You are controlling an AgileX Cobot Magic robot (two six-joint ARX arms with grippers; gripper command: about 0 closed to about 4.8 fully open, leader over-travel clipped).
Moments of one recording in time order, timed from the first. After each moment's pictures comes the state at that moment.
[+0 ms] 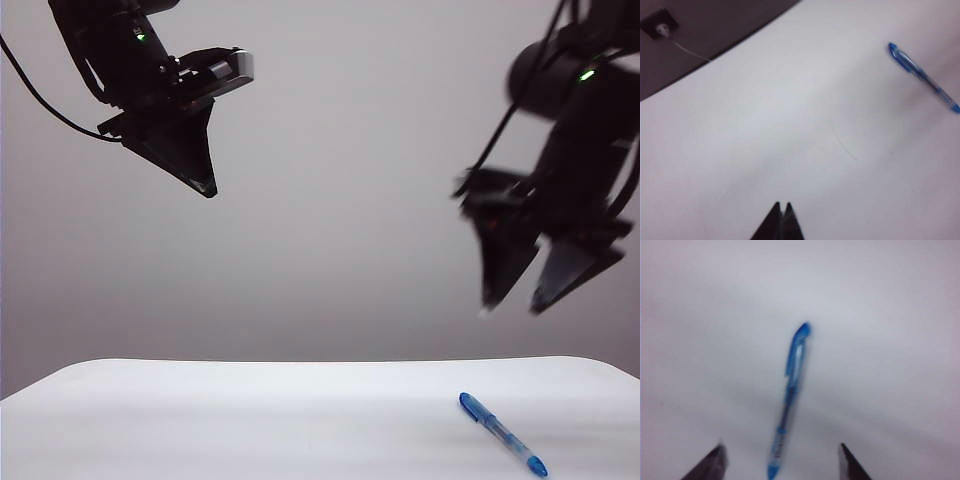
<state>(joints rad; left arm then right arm) -0.38 1.60 1.35 -0.69 0.22 0.23 0.31 1.67 1.06 -0.48 -0.11 -0.03</state>
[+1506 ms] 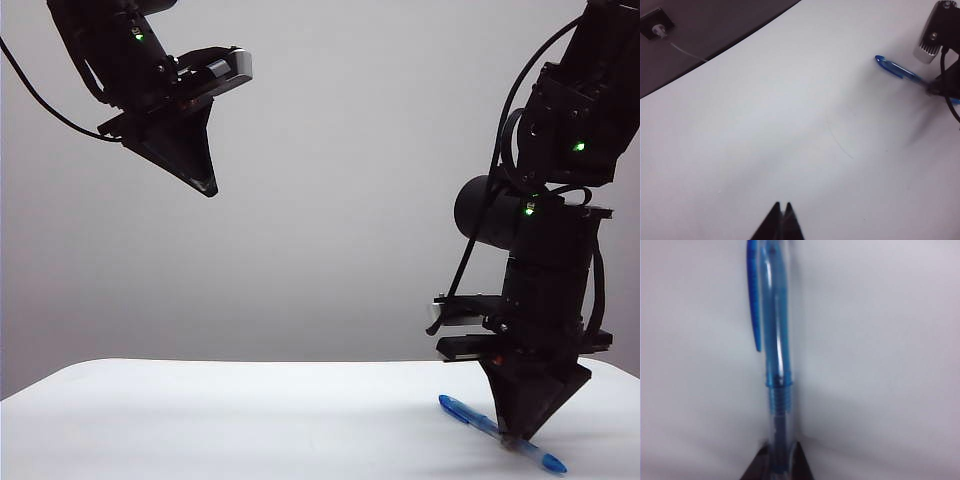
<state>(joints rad) -0.38 1.60 1.35 -0.69 0.24 0.23 0.38 1.96 1.07 -0.43 -0.05 0.00</state>
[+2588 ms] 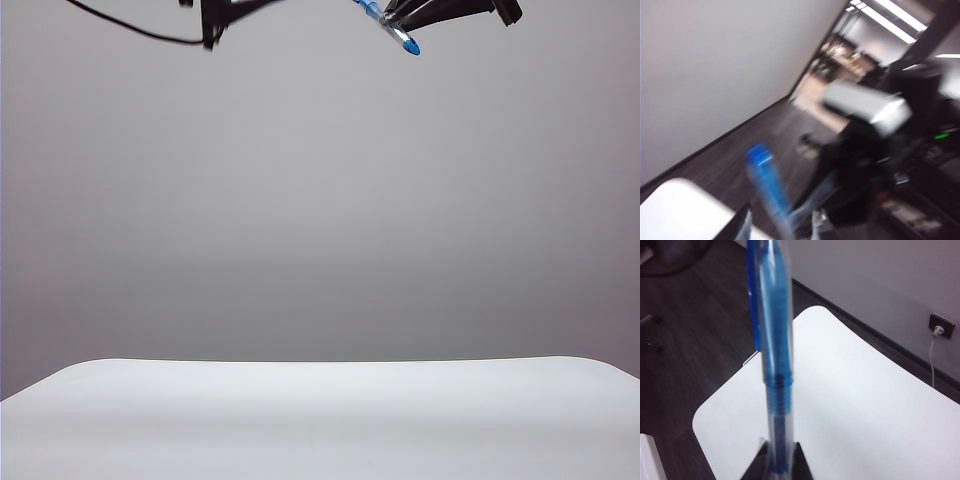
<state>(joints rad) -0.30 1.60 1.35 0.36 1.07 -0.54 0.38 1.44 1.47 -0.63 -0.59 -0.02</state>
